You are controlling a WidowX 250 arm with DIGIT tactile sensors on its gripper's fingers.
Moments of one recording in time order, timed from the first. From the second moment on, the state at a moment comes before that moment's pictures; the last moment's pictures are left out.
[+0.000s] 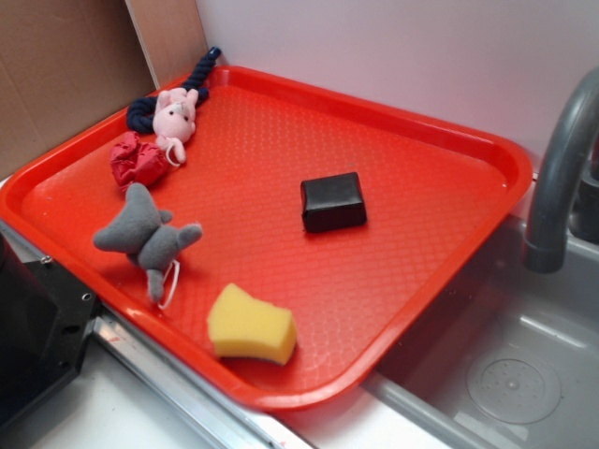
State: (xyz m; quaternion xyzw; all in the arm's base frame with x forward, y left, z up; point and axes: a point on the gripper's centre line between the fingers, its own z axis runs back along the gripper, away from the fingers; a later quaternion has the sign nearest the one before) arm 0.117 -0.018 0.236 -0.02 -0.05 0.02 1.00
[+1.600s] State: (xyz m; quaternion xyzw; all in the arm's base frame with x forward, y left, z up) arm 0.239 -0.082 0.081 0.03 0.02 -0.18 0.98
